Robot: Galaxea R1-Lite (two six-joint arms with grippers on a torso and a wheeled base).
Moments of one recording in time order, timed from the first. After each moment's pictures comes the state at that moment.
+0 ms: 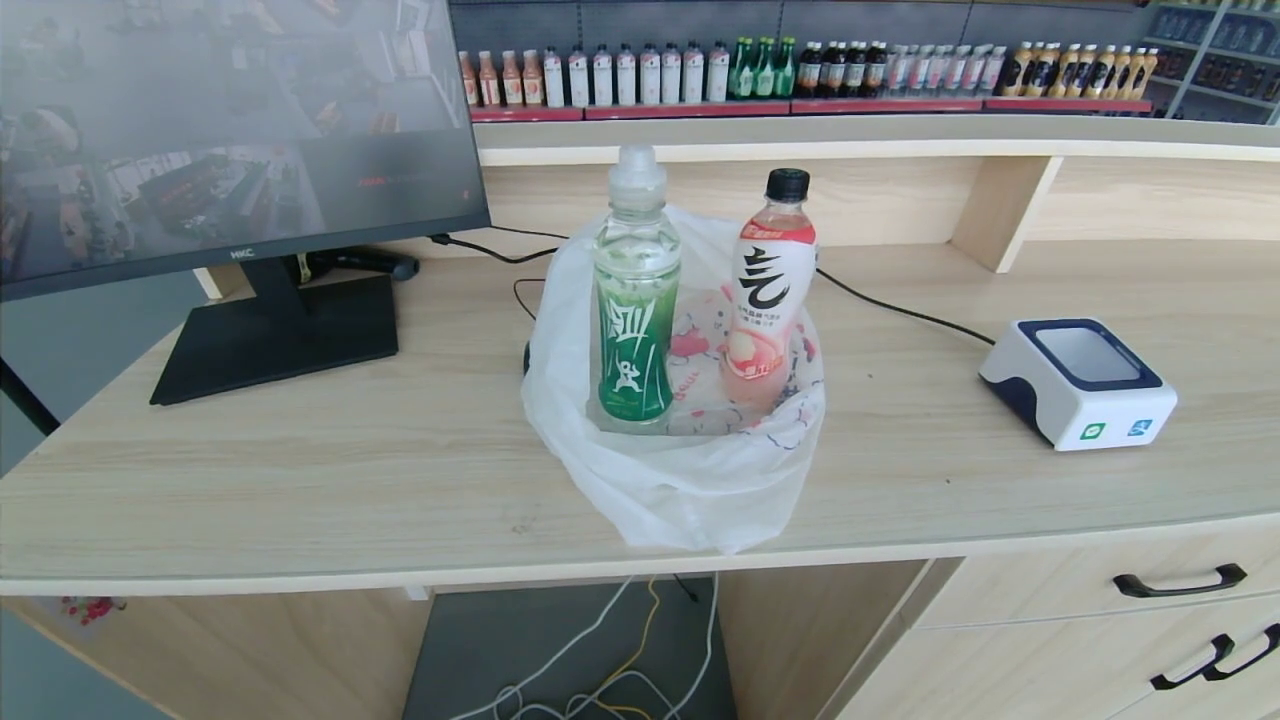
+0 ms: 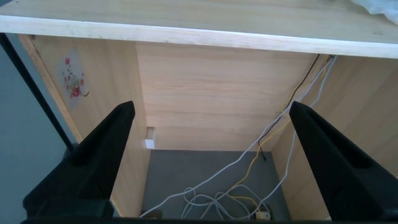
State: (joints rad) left arm 0.00 0.00 0.00 0.00 0.00 0.00; right arm 0.02 0.05 -0.01 0.00 -0.05 -0.05
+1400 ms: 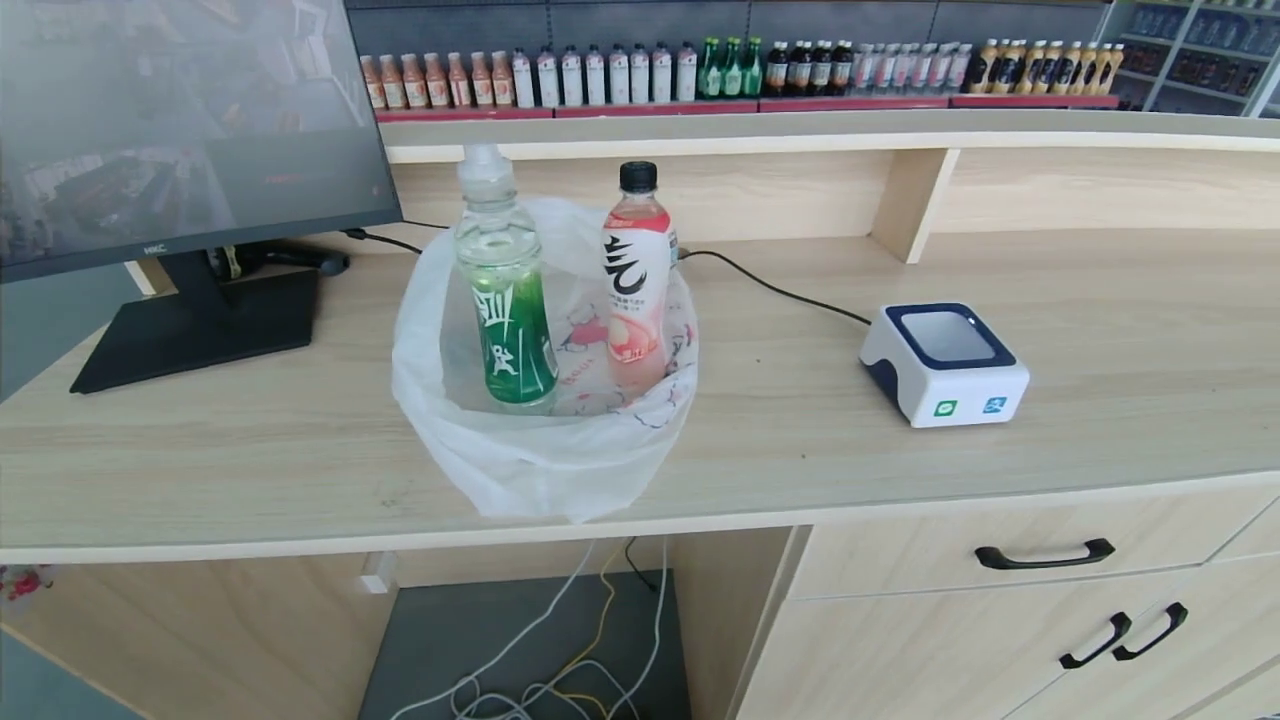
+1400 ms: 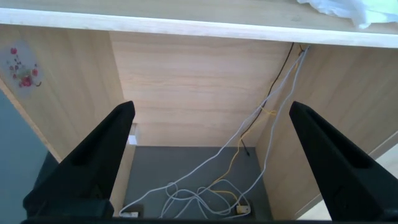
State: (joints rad) left arm 0.00 0.00 0.00 0.00 0.00 0.00; right arm 0.00 0.00 0.00 0.00 -0.05 0.01
